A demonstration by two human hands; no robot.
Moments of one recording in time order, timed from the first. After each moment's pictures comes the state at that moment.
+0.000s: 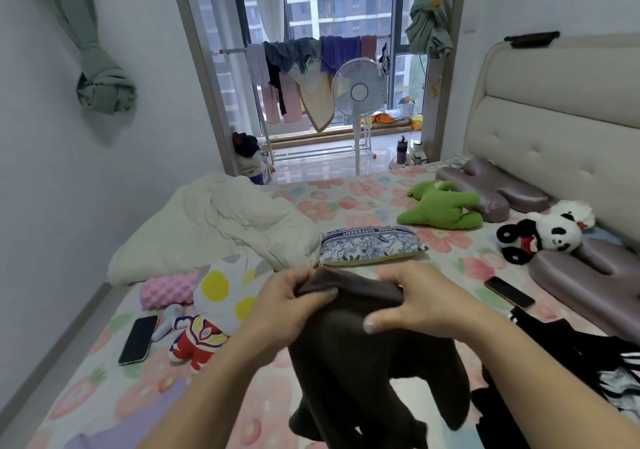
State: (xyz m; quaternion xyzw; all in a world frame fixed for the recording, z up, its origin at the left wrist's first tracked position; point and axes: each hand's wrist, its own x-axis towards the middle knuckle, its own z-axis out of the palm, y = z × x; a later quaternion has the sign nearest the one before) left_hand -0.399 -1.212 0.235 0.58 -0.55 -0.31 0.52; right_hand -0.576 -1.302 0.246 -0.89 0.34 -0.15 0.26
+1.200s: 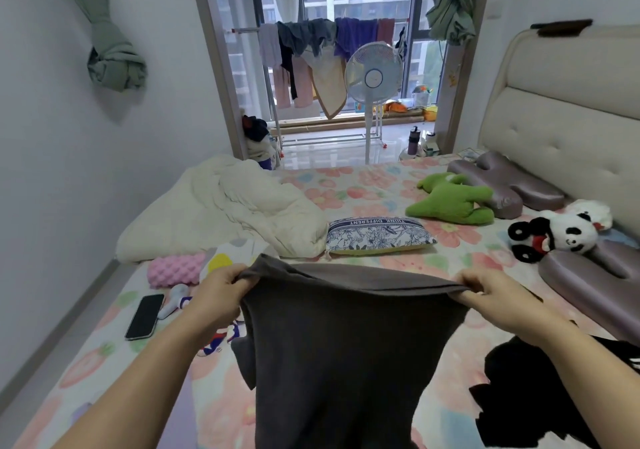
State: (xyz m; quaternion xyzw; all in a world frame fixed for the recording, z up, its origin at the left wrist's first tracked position) left_hand -0.301 -1.205 0.198 0.77 -0.41 -0.25 0.42; right_hand -0.639 -1.360 0.192 -0.81 0.46 -0.18 0.31
